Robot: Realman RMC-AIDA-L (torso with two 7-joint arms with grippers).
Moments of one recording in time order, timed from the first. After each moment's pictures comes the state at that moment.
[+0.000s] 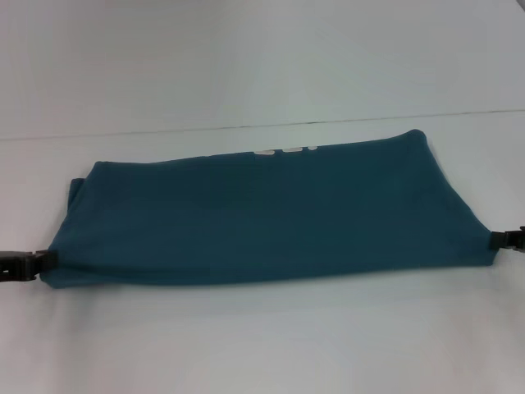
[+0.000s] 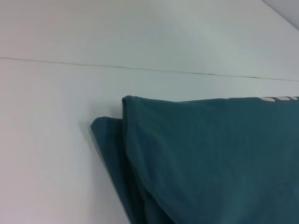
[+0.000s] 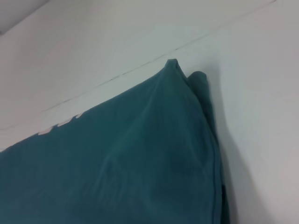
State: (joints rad) left arm -0.50 -2.10 0.52 0.90 2.38 1.30 -1.99; right arm 0.47 1.99 -0.44 -0.67 -2.29 -1.21 2.11
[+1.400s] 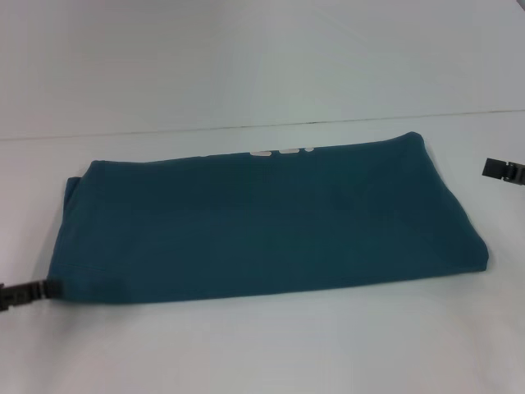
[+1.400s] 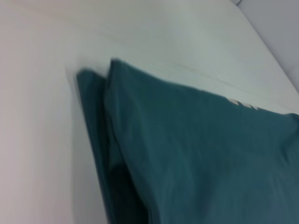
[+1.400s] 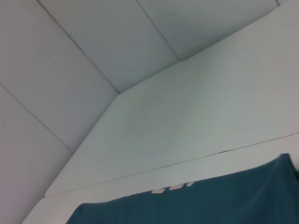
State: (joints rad) left arm -0.44 -2.08 0.37 0.97 2.39 1.59 -2.14; right arm 0.44 1.95 -0.36 -0.75 -2.05 -1.52 1.96
